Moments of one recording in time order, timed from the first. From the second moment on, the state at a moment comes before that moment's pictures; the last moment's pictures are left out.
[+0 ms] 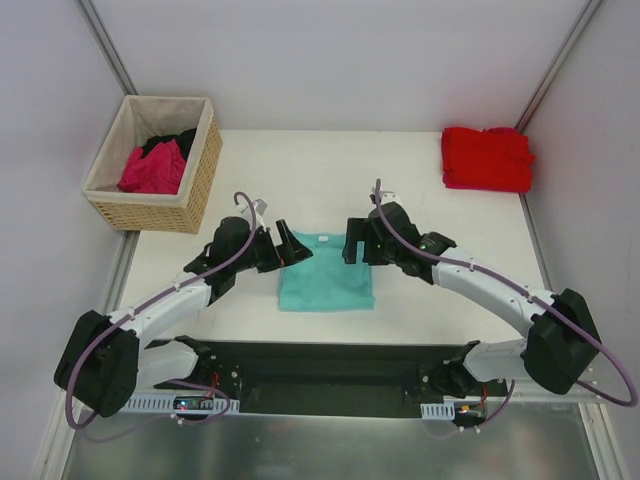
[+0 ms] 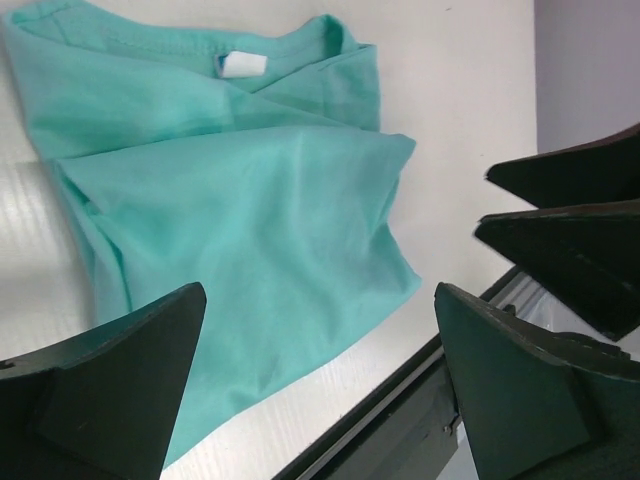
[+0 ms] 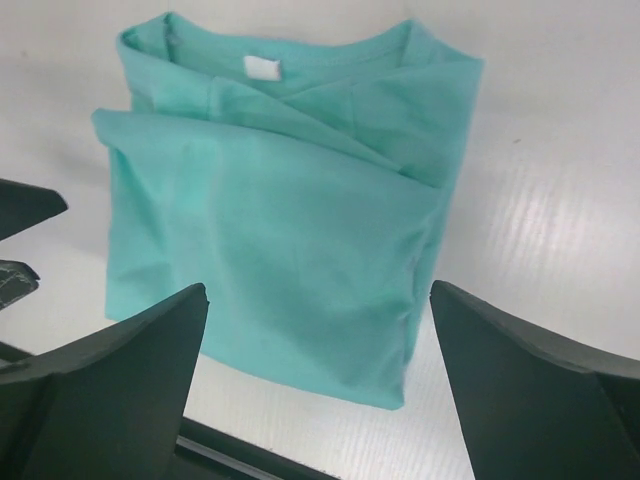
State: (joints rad) left arm -0.49 1.12 0.53 0.10 0.33 -0.80; right arm 0.77 1.33 0.94 -0.40 0.15 0.60
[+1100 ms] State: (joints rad) left arm -0.31 1.29 0.51 0.13 0.39 -0.75; right arm 0.58 1.55 0.92 -0.31 0.02 0.52
